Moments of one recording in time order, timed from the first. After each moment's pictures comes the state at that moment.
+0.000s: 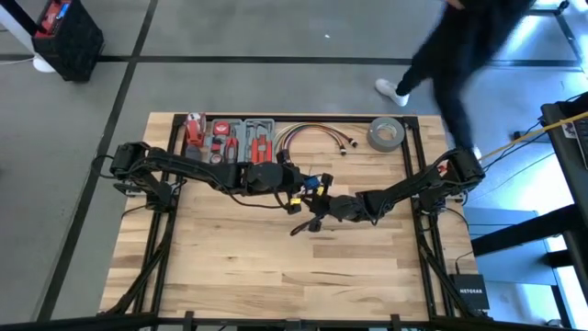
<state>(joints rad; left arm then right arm) -0.06 1.62 1.15 0.11 -0.36 0.05 0.23 1.67 0.72 0.55 0.56 -0.13</state>
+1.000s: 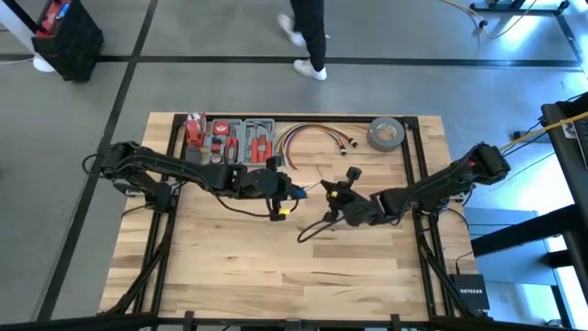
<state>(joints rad) -0.11 1.54 1.16 -0.20 -0.36 0.09 0.32 1.43 0.72 0.10 0.96 -0.07</state>
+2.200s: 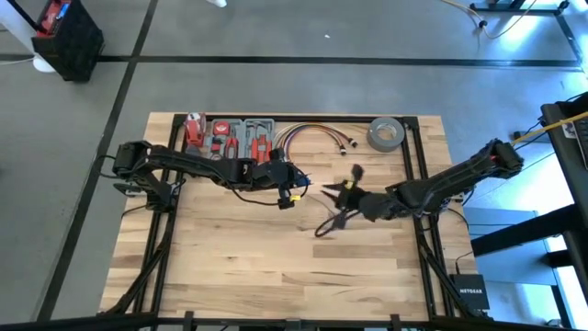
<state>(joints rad) -0.01 1.64 1.16 -0.16 -0.38 0.08 0.36 1.25 0.80 -0.04 0.72 0.11</state>
